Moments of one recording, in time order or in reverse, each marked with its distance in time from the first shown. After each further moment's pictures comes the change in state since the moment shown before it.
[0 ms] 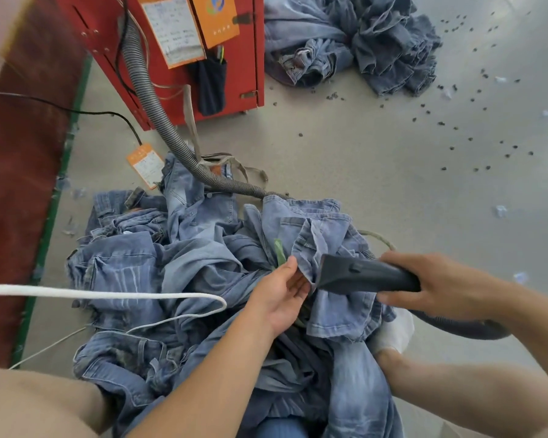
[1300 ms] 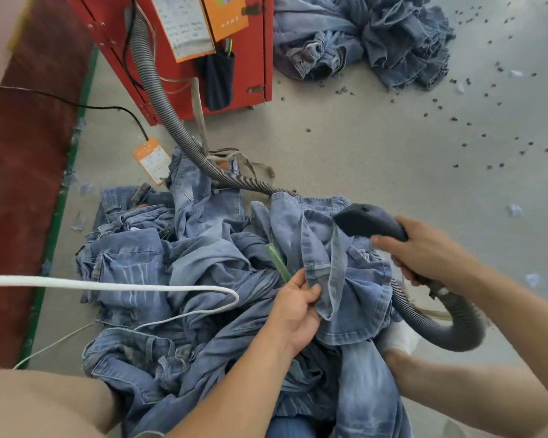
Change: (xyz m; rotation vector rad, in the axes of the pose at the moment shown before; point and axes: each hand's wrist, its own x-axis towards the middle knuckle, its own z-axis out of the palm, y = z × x) left_hand 0.008 -0.032 -0.012 -0.071 -0.172 0.059; right_hand 0.053 -0.004 0.003 0.314 0.285 0.229
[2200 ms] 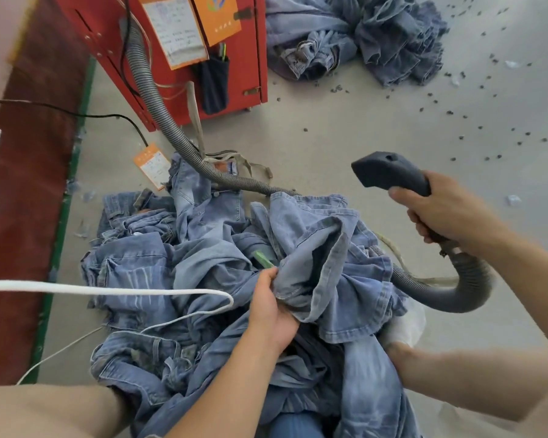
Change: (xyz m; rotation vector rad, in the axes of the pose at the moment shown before) left_hand -0.019 0.027 -0.016 -0.060 0.134 -0.048; right_hand 0.015 -0.009 -0.038 0.170 0.244 0.000
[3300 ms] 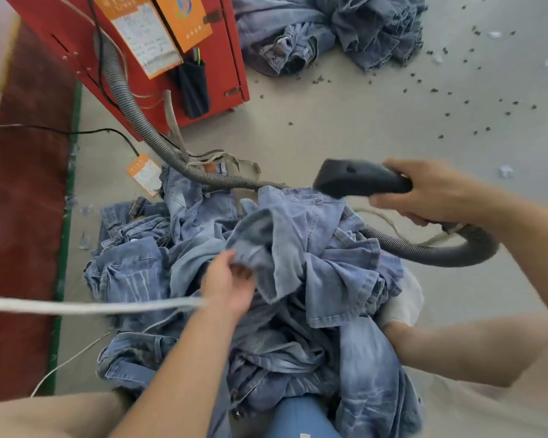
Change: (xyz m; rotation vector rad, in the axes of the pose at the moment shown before) left_hand -0.023 0.055 0.006 0.062 0.248 0.206; right_hand -0.023 -0.004 -0.031 -0.233 -0.248 -0.191
